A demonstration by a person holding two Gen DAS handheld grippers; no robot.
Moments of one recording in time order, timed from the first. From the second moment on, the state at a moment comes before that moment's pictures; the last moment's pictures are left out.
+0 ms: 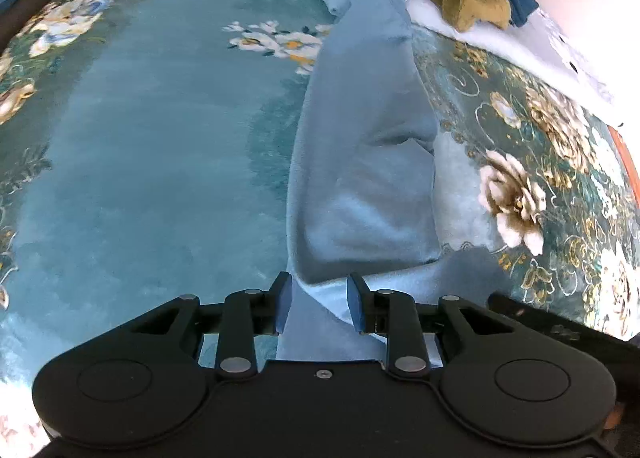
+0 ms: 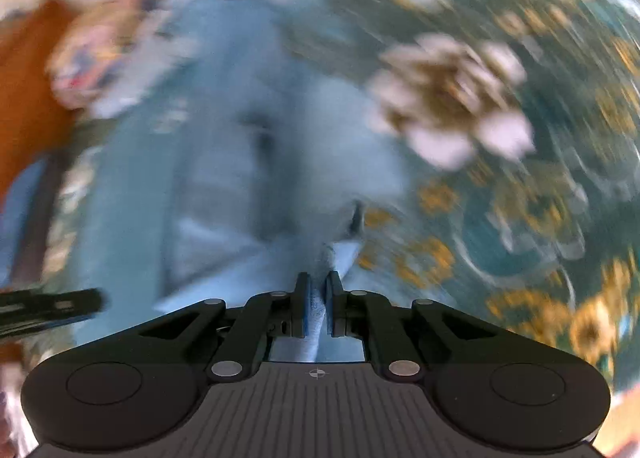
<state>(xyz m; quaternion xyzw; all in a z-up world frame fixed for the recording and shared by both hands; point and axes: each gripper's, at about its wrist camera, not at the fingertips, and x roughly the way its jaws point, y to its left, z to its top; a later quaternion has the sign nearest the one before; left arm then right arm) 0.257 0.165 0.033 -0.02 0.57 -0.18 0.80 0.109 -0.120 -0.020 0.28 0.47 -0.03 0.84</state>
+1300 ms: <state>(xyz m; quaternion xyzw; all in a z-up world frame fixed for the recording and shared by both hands) 0.224 0.252 0.062 -0.16 0.62 -0.20 0.74 0.063 -0.033 0.118 0.03 0.43 0.07 0.90</state>
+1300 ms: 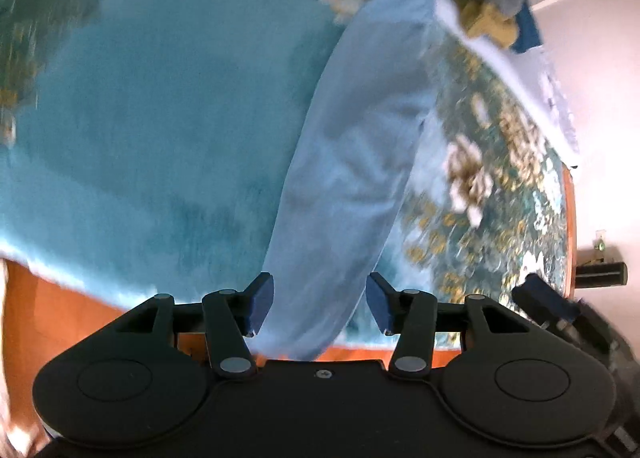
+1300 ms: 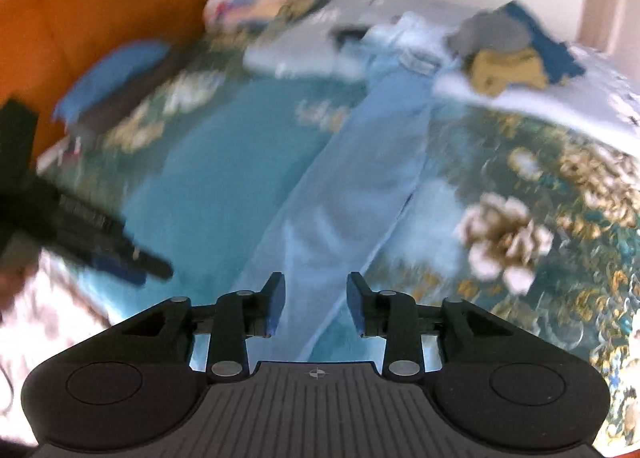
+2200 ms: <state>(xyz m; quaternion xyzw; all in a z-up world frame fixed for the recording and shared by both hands) 0.324 0.160 -0.067 -0.08 0.63 -0.13 0.76 0.527 -0.222 -0.113 0.23 0.53 0.17 0.80</state>
